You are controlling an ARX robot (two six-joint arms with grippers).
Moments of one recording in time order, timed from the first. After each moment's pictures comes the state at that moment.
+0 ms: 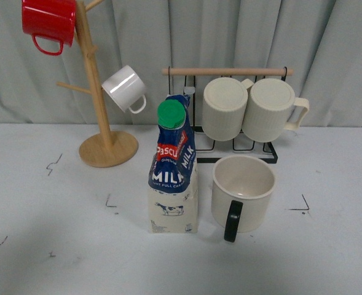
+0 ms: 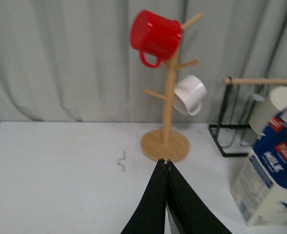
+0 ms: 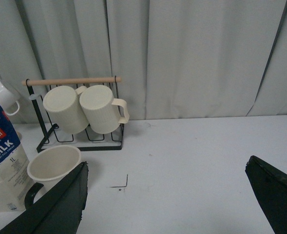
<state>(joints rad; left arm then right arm) -0.01 0.54 0.01 0.53 -0.01 -0.01 0.00 0.00 0.01 0.00 0.00 0.00</state>
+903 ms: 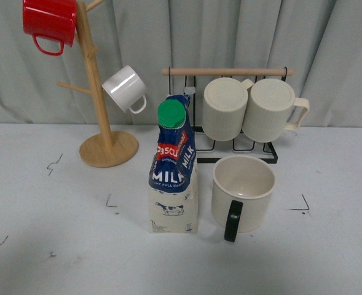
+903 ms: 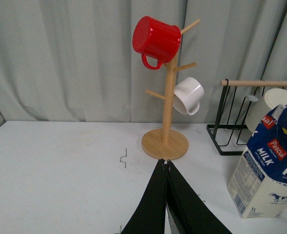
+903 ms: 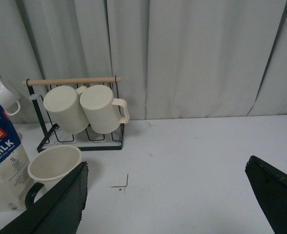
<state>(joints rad) 0.00 0.18 0.01 0.18 0.00 -0.01 0.00 0.00 0.01 0.00 0.00 0.00</state>
